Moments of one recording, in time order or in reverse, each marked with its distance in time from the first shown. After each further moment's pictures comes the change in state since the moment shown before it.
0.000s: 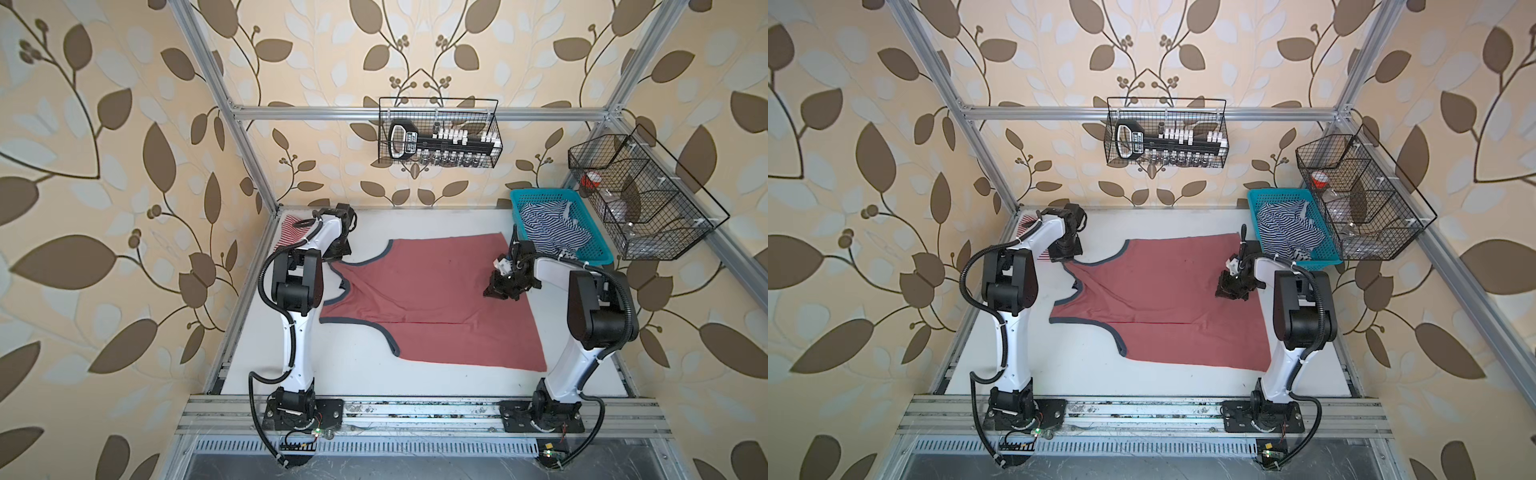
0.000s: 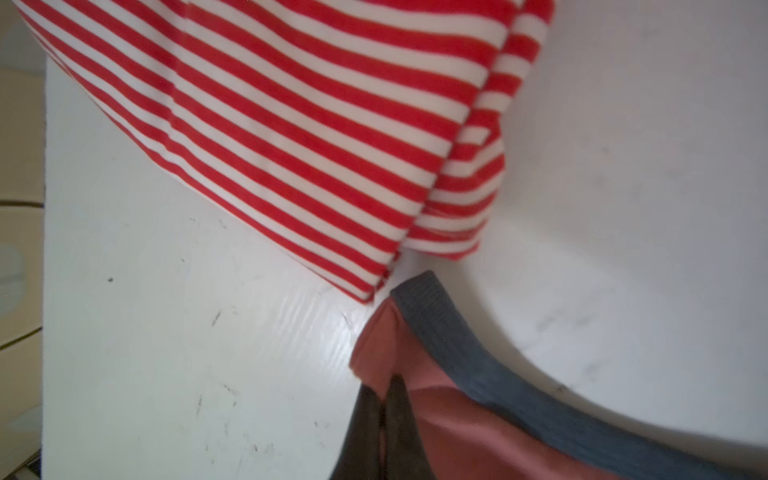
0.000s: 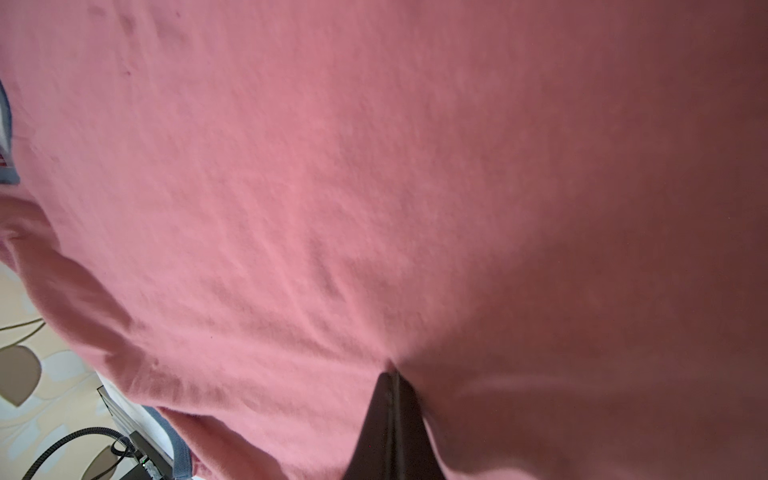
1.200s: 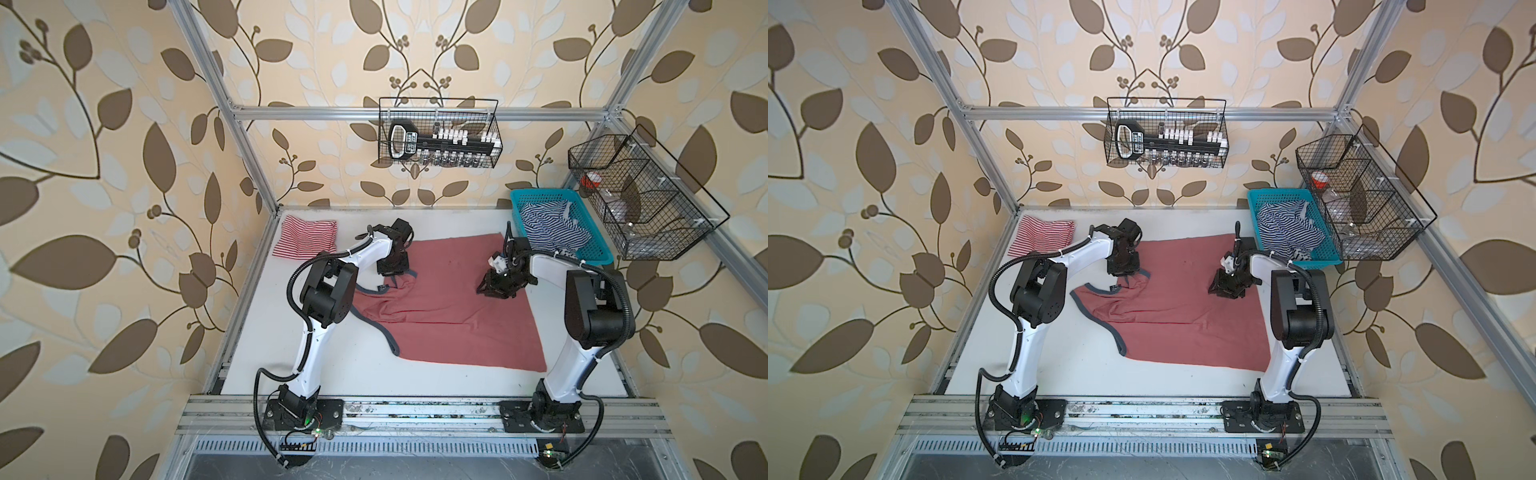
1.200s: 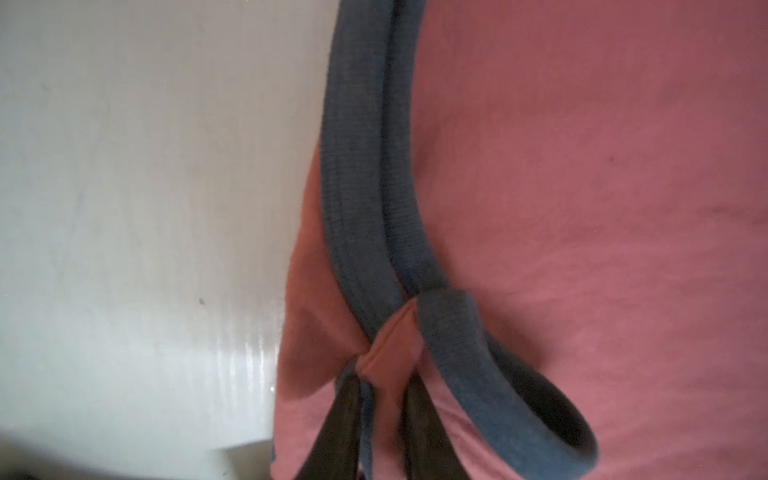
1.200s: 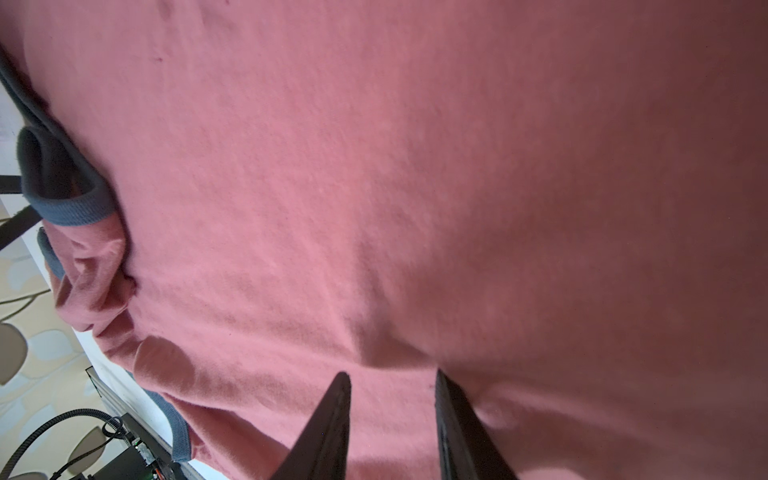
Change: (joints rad) left arm -0.370 -0.024 -0.102 0.206 0.343 -0.083; right arm 0.043 0.018 0.059 -0.054 0.002 -0.028
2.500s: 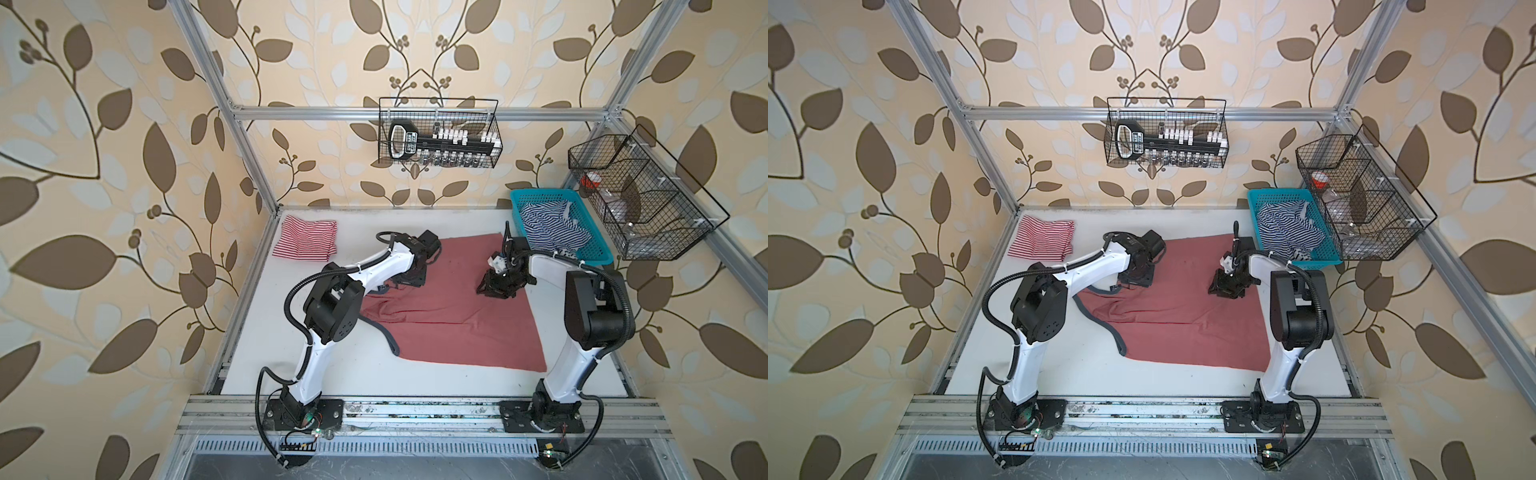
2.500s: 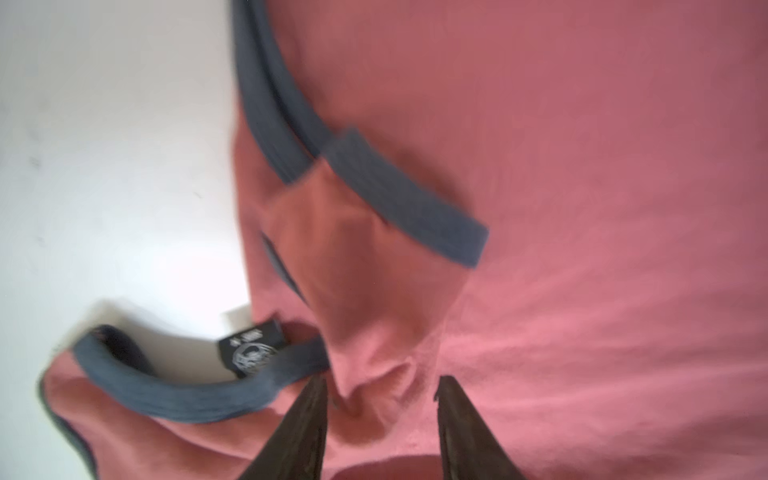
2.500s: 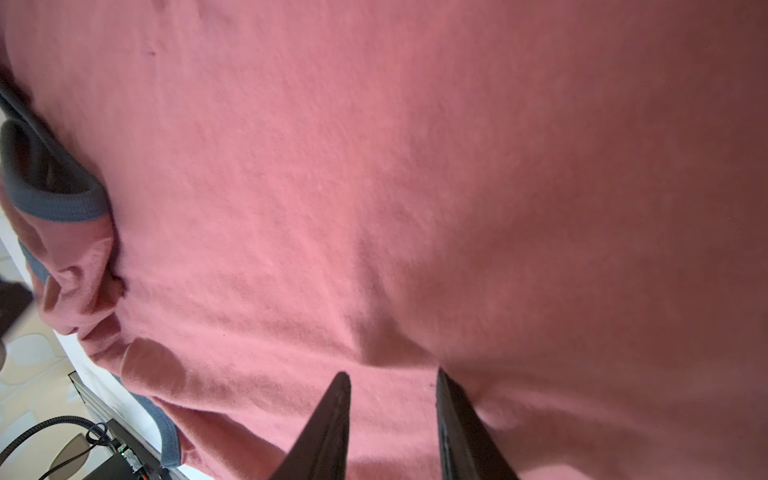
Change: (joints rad) left arm -0.169 -0.122 -0.006 -0.098 -0.229 0.037; right arm 0.009 -0.008 0.000 -0.004 0.022 0.000
